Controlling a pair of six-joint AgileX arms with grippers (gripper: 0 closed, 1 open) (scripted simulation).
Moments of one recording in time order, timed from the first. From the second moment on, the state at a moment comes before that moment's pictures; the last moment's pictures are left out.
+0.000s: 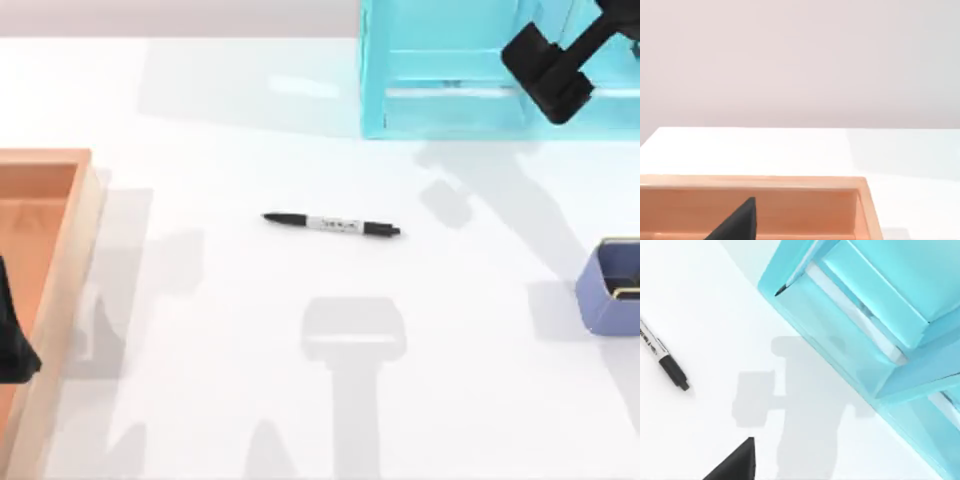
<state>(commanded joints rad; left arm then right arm) 0.00 0.00 0.00 0.00 0.00 0.00 0.41 1.53 1.55 -0.81 0.07 -0.46</state>
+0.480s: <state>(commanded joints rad) 0.00 0.00 0.00 0.00 0.00 0.00 0.59 2.27 2.27 -1.21 0.13 -0.65</state>
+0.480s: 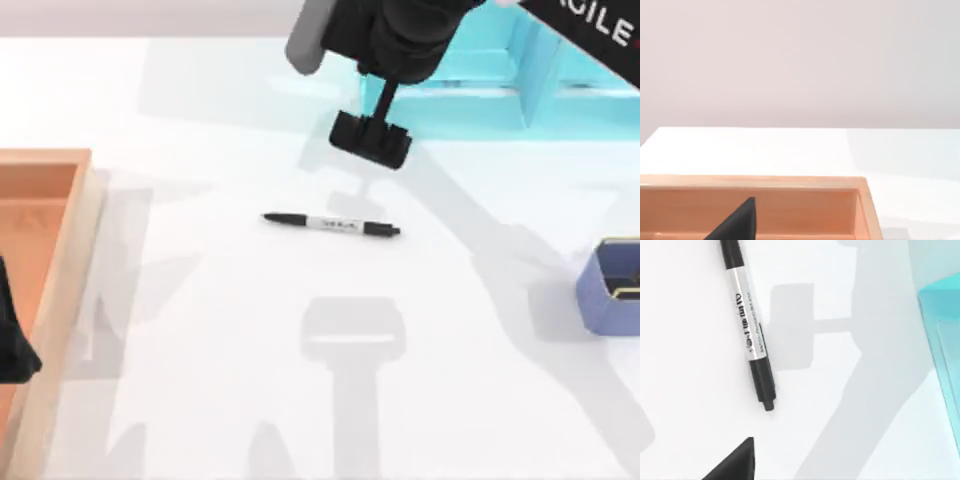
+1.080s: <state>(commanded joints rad) 0.00 0.00 0.00 0.00 0.00 0.00 0.66 2.62 2.57 -1.40 0.15 -0.74</state>
